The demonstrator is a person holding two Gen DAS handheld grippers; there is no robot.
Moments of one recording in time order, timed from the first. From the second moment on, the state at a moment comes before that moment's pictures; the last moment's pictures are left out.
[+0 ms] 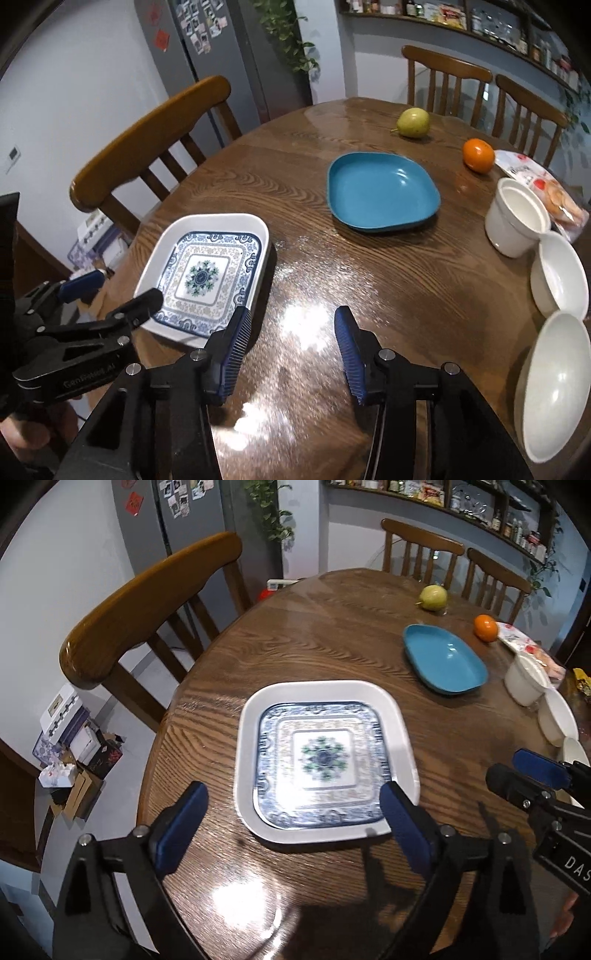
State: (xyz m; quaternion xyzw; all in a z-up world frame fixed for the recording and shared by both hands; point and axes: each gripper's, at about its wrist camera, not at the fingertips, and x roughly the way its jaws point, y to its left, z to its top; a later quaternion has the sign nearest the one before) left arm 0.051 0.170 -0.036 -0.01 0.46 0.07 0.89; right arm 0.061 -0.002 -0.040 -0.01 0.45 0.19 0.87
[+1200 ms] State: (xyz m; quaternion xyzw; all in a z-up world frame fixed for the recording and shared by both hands) left arm 0.066 0.029 -0.002 0.05 0.41 -0.03 0.91; right arm 0.012 -0.161 0.017 0.01 0.38 0.07 0.92
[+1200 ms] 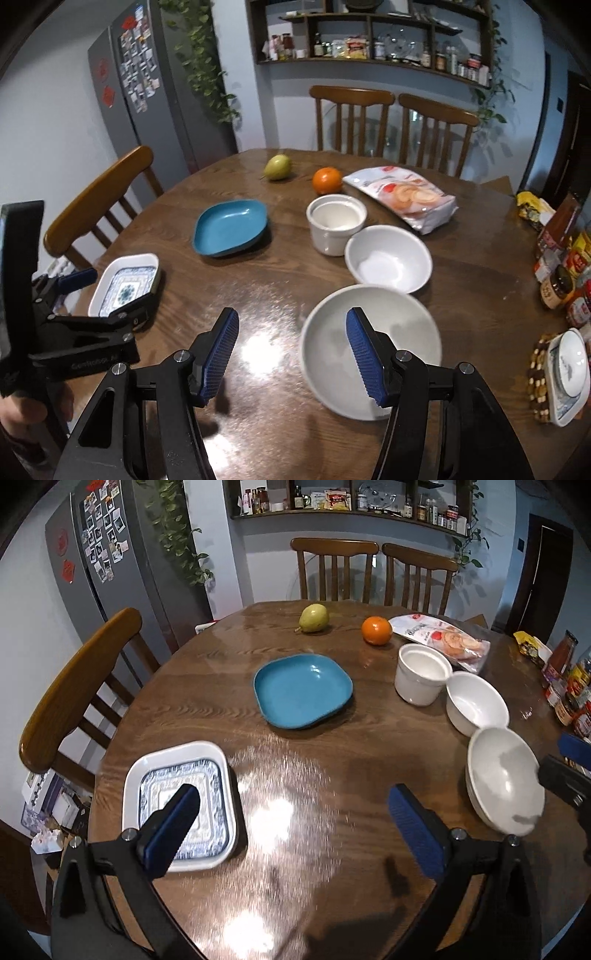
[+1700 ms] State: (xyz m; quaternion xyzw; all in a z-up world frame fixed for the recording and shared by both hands) left arm 0.181 0.048 -0.045 0.02 0.46 0.00 0.89; right arm 0.028 -0.159 -0.003 0.05 0.40 0.06 0.91
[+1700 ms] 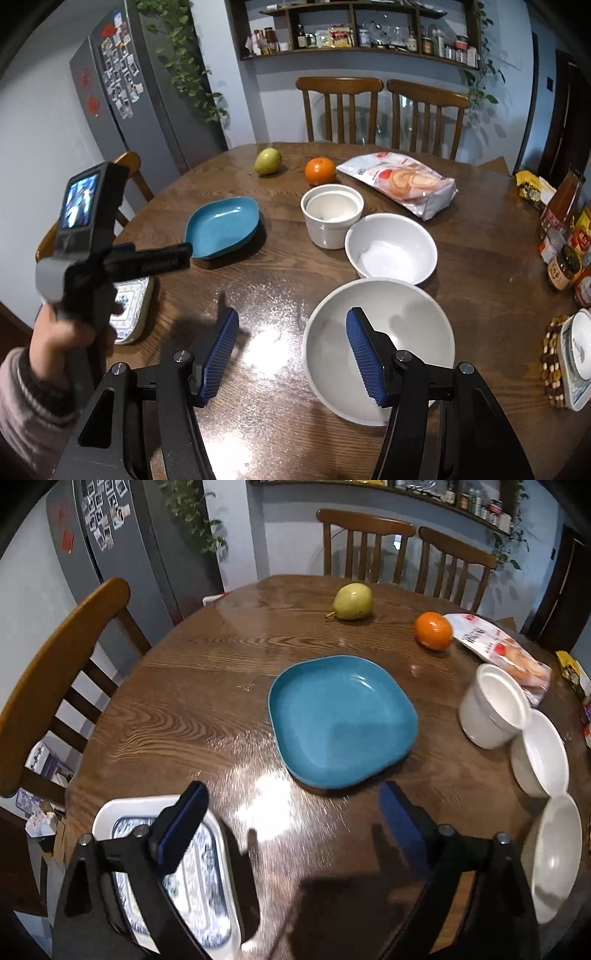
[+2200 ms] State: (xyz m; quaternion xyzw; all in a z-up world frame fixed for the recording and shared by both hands) left arm 0.242 0.060 -0.086 0.01 0.53 0.02 0.85; right arm 0.041 -0.153 -0.020 0.05 0.42 0.05 0.90
